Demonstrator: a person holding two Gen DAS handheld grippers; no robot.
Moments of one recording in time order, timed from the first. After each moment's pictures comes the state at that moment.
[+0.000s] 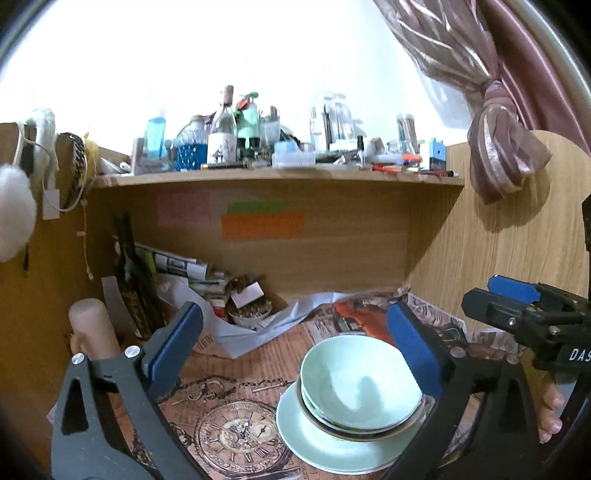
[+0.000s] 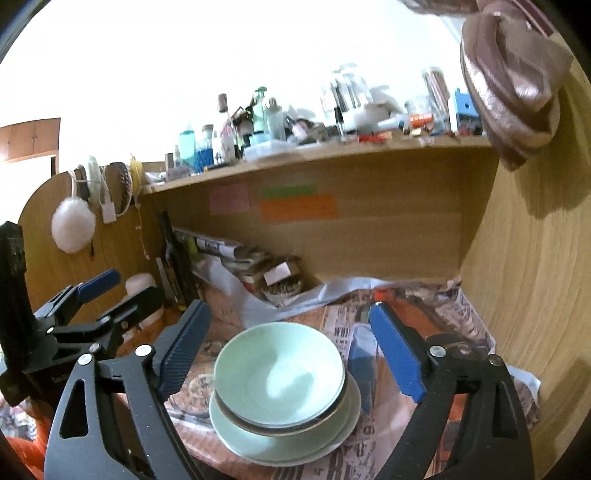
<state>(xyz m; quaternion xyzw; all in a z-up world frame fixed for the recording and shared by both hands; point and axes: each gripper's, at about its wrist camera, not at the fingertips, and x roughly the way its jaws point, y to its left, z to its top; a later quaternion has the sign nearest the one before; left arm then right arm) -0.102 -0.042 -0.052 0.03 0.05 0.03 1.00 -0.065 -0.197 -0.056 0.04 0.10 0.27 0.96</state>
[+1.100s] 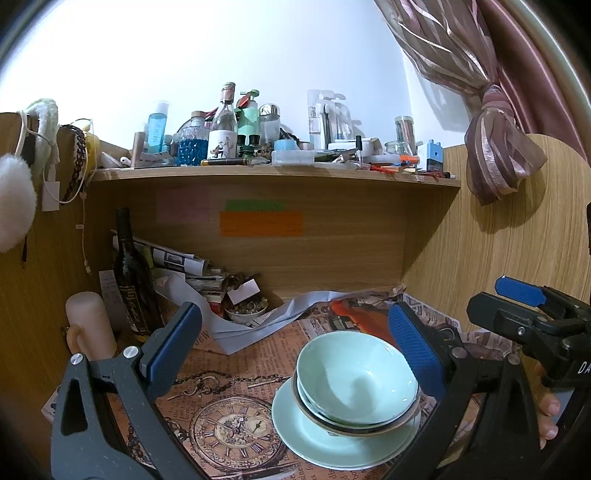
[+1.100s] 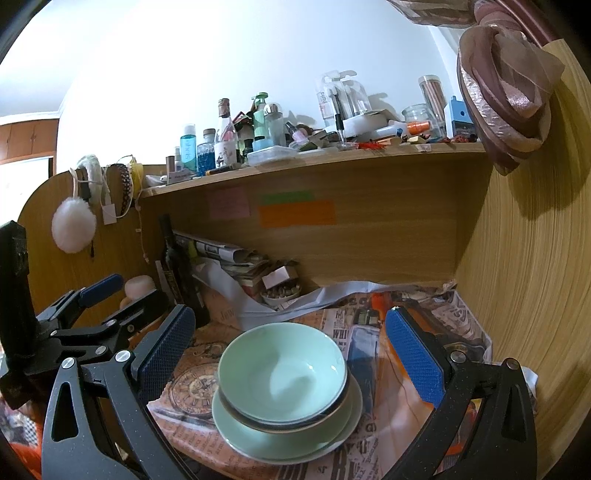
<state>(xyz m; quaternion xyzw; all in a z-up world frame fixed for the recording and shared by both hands) -0.106 -0.039 -0.057 0.01 0.05 0.02 1.00 -0.077 -0.193 -0.058 0.04 0.09 0.26 0.96</state>
